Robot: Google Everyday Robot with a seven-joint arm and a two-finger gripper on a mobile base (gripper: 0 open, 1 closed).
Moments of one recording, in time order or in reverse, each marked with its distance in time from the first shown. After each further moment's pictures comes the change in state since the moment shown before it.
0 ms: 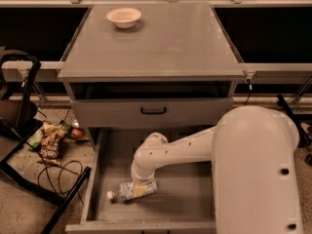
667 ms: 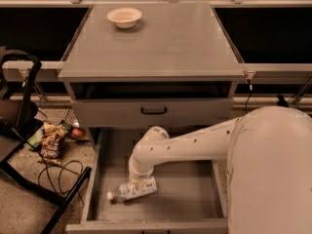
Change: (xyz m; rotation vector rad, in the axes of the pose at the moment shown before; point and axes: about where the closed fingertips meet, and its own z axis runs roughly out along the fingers) arm -0.021 -0.005 -0.044 0.042 -0.028 -0.017
